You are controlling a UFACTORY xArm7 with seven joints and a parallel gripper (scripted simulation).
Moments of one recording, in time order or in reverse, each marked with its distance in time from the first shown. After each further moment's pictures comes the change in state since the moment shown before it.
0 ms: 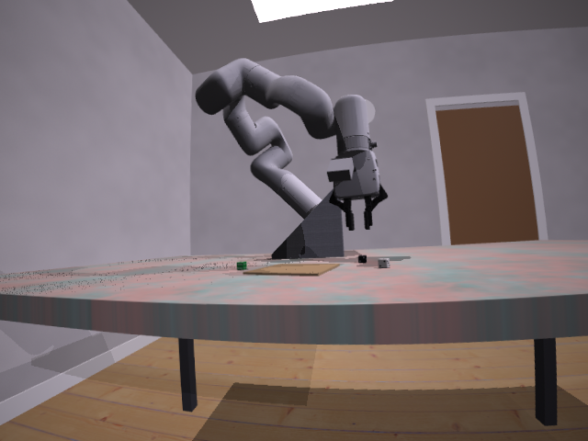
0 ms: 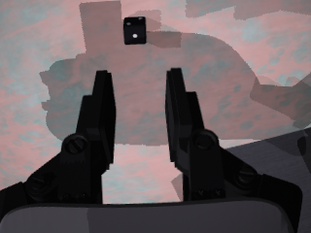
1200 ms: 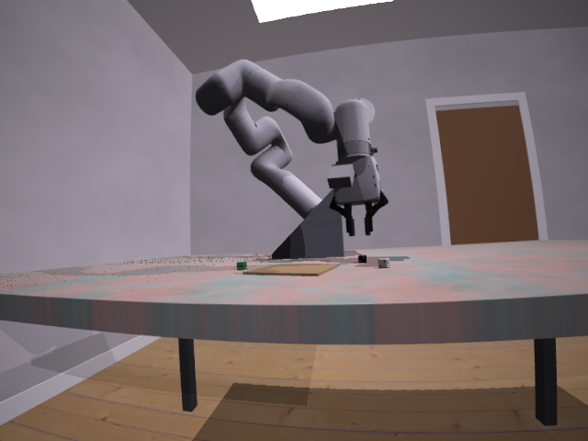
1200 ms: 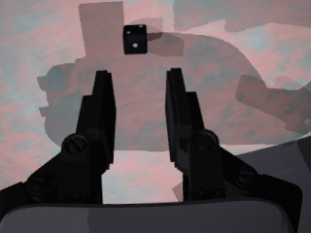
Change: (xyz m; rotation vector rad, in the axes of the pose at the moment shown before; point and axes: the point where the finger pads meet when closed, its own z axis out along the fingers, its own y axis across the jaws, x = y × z) arm 0.000 0.000 0.013 0.000 -0.001 0.000
